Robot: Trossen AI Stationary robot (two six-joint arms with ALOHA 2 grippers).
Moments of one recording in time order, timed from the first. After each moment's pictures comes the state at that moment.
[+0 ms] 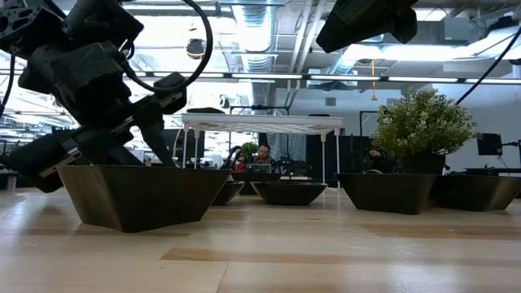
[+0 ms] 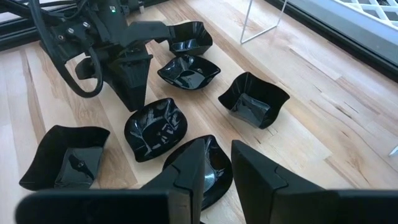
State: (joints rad) left arm -0.31 1.68 0.40 0.46 -0.10 0.97; right arm 0.48 1.51 1.16 -0.55 0.76 0.81
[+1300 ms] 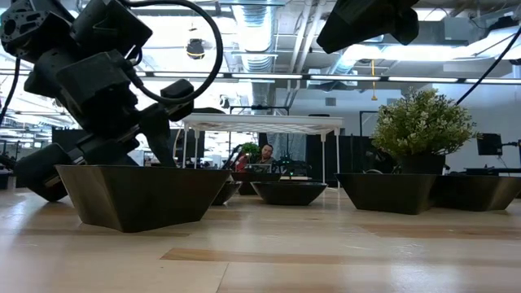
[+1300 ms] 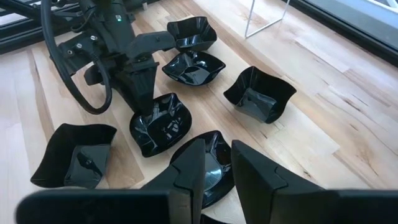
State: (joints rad) left arm -0.31 1.76 0.44 0.47 -0.10 0.99; right arm 0.48 1.51 1.16 -0.55 0.73 0.84
